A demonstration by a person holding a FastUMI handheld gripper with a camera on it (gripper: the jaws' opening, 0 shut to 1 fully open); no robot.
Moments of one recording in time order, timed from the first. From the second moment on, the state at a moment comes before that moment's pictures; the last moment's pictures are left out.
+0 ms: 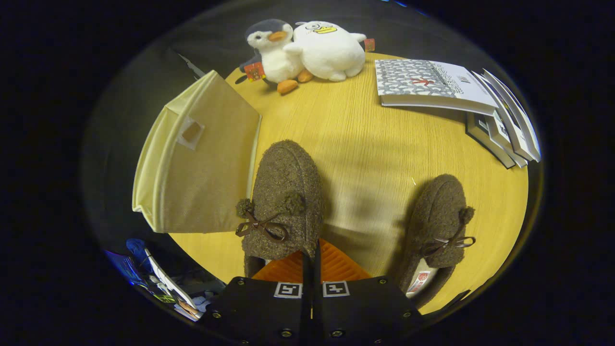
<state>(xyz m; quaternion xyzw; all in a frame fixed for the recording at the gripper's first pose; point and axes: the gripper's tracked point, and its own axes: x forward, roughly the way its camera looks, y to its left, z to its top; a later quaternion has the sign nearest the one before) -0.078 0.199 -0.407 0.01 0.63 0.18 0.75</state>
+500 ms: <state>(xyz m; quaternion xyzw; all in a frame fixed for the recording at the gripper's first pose) -0.010 0.247 -0.248 0.04 0.53 0.23 0.82</state>
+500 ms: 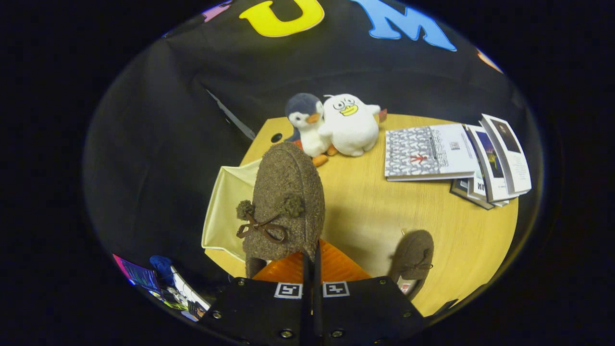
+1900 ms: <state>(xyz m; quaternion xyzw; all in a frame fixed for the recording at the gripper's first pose) 0.004 0.451 -0.355 -0.17 0.54 0.34 0.75</state>
